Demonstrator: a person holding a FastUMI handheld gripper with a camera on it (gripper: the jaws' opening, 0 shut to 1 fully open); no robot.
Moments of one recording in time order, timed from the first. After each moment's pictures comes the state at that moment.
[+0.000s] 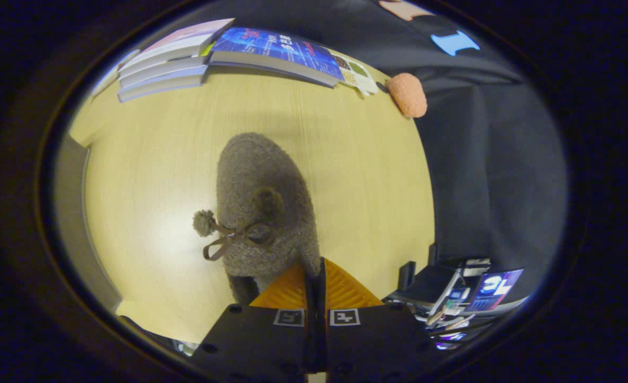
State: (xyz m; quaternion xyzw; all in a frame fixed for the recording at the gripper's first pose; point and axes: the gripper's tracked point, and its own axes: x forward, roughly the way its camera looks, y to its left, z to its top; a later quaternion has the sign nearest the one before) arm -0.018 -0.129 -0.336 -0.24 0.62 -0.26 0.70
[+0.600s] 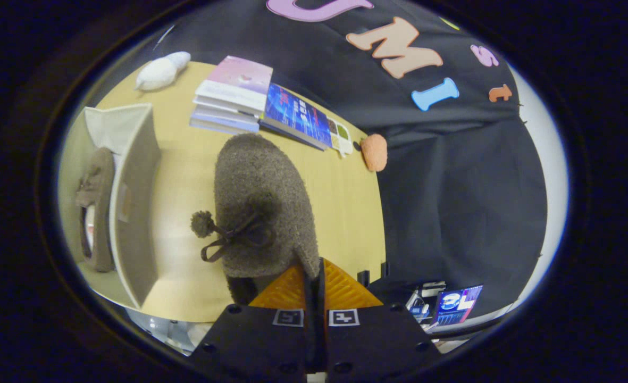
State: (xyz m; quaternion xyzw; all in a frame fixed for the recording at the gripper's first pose) arm -0.015 0.028 -0.202 -0.33 0.52 -0.25 0.75
